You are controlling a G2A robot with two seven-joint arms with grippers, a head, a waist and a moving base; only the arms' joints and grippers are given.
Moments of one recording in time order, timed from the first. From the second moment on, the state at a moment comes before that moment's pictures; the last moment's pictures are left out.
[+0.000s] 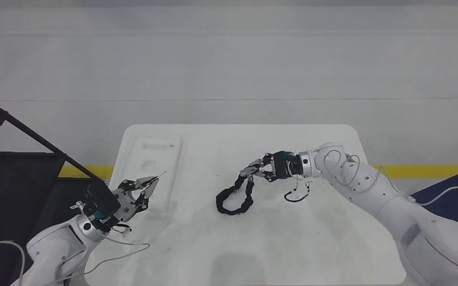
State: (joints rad) left arm 1.89 -0.92 -1.78 -2.01 1.36 -0.63 0.39; right arm -0.41 -1.09 0.18 -0.84 -1.51 -0.85 -0.97
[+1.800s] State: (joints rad) left arm 1.89 -0.92 -1.78 -2.01 1.36 -0.63 0.39; right arm -0.25 -0.90 0.17 -1.43 -0.55 -1.01 0.15
